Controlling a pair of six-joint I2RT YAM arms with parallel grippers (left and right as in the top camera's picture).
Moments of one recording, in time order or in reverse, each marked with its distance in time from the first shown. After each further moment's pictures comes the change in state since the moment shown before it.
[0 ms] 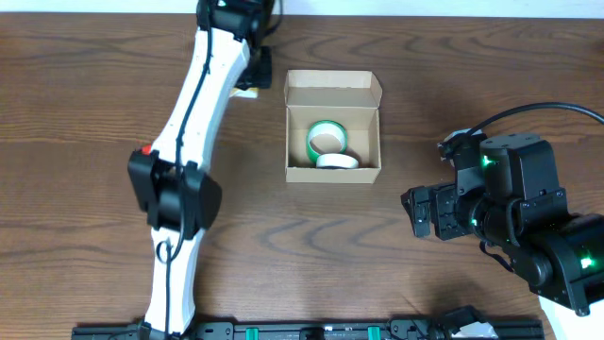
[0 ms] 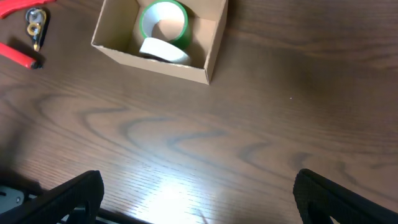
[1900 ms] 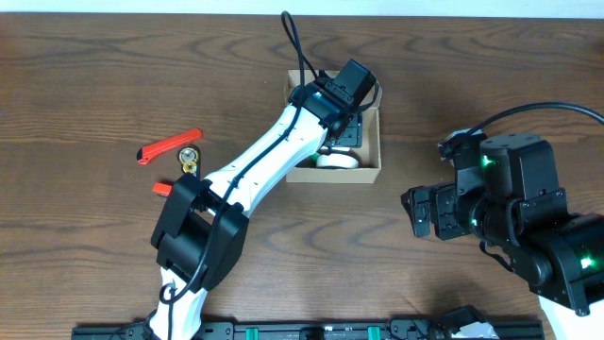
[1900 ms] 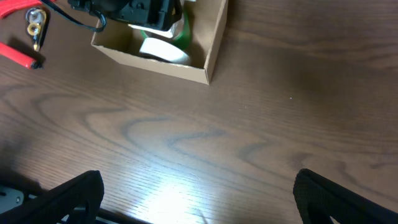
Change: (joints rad) left arm -0.350 -0.191 -0.653 0.575 0.112 -0.248; right arm 0.000 0.000 0.000 0.000 0.000 0.000
